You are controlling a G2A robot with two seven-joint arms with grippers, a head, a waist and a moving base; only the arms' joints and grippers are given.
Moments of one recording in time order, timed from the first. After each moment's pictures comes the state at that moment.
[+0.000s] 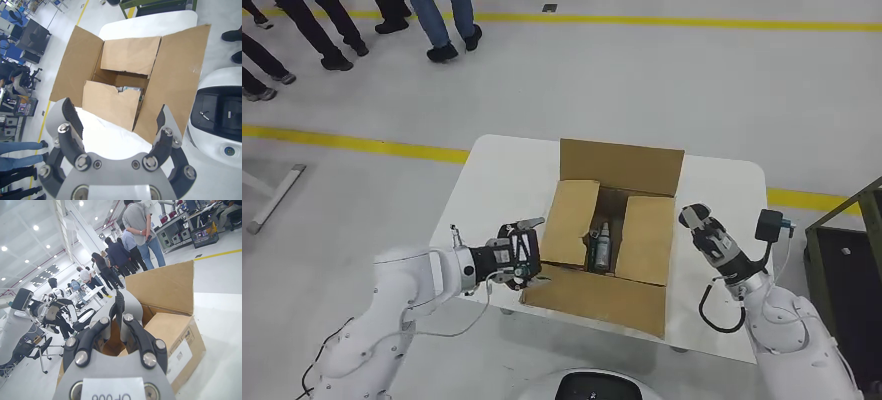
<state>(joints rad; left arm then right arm) 1.14 -1.08 -1.31 -1.94 1.52 -1.01 -0.30 -1.41 -1.13 1.58 -1.62 -0.47 -0.69 0.13</state>
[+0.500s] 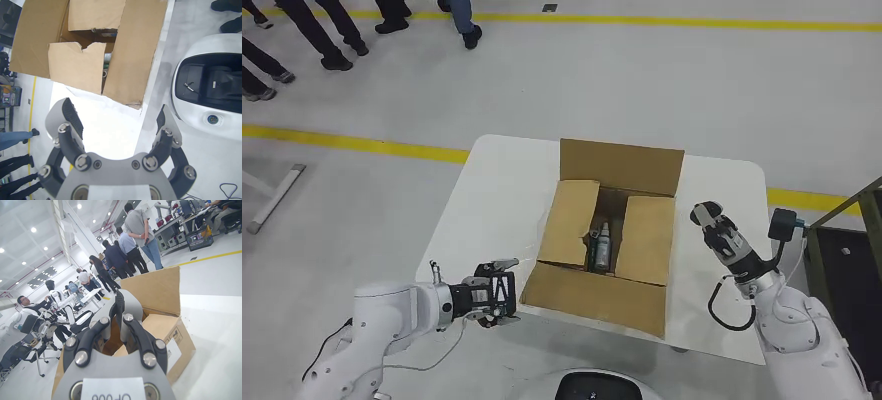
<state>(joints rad) 1.32 -0.92 -1.32 -1.95 1.60 -1.01 -0.18 -1.41 -1.12 1.63 -1.61 -0.46 -0.71 0.13</state>
